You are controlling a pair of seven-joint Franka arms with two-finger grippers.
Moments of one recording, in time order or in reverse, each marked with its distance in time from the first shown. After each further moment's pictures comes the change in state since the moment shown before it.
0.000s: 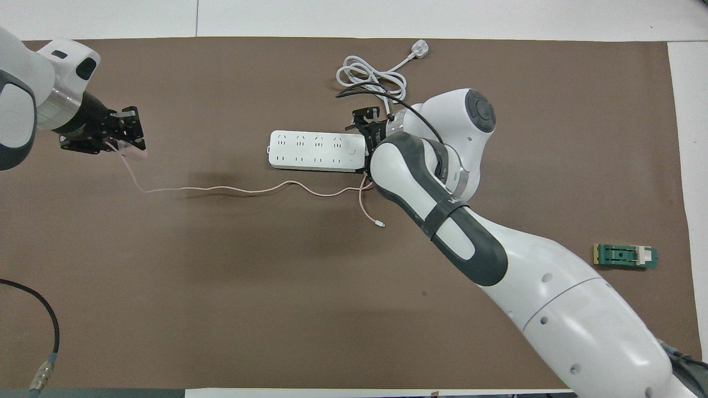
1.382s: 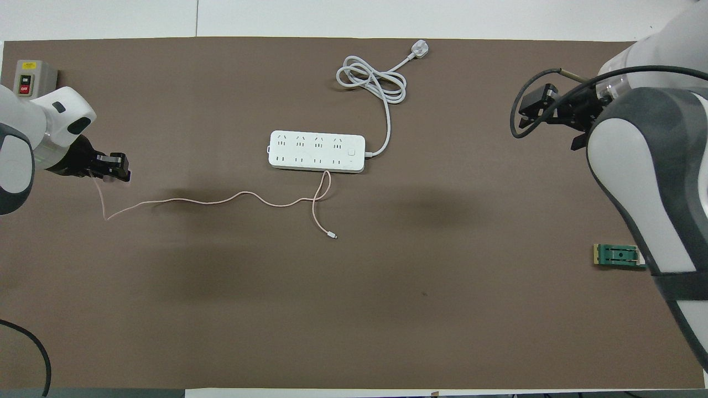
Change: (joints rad) left arm 0.055 -0.124 -0.006 -0.298 0.045 0.194 0.252; right arm -0.283 -0.438 -0.016 0.017 -0.634 -0.667 -0.758
